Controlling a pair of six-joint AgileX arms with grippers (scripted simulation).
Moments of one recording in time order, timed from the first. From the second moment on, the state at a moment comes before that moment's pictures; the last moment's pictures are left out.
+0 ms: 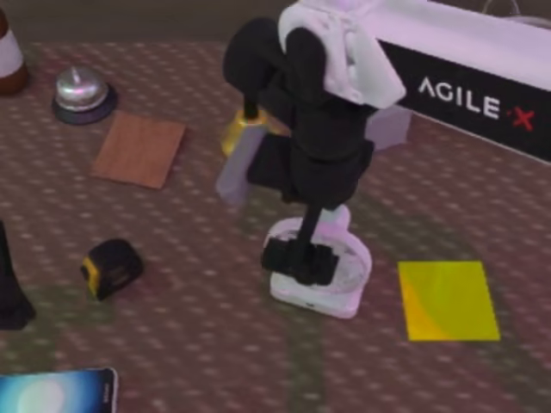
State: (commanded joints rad) left arm 0.00 0.00 0.00 0.00 0.00 0.00; right arm 0.76 2.15 1.90 -1.32 0.00 -0.47
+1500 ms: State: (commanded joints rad) left arm 0.00 0.00 0.00 0.00 0.00 0.00; right arm 0.76 2.15 1.88 -1.30 0.00 -0.47
